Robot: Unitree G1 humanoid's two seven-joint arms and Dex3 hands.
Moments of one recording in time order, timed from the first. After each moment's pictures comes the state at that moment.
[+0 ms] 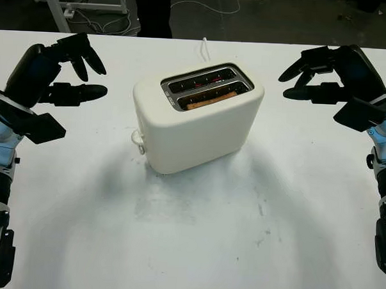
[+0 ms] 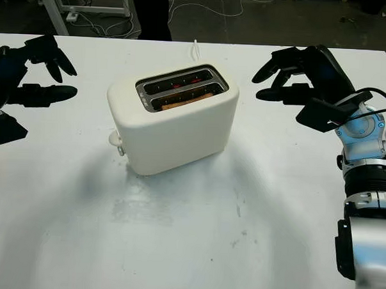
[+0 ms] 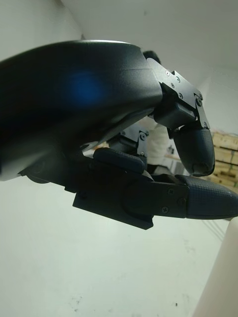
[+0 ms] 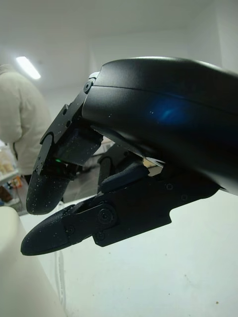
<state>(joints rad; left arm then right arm) -0.63 0.70 0.09 0.66 0.16 -0.87 -0.22 -0.84 -0.65 0.01 0.90 -0.18 -0.75 0.31</state>
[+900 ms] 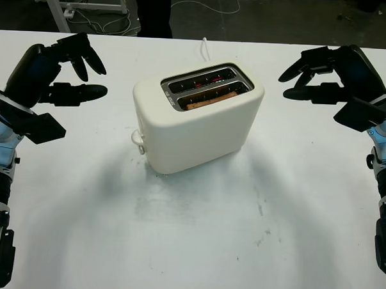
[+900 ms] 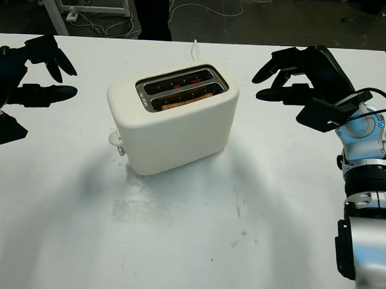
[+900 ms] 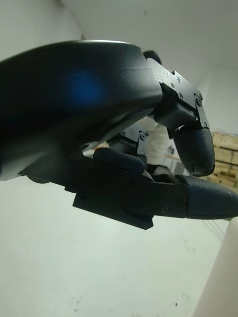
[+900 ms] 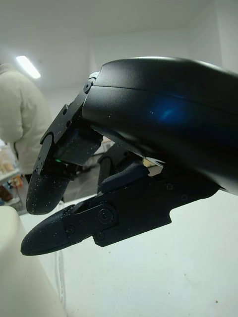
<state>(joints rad) -0.63 0.70 0.09 0.66 0.16 -0.87 -0.22 -0.84 -0.65 0.01 0.90 -0.18 -0.75 0.32</state>
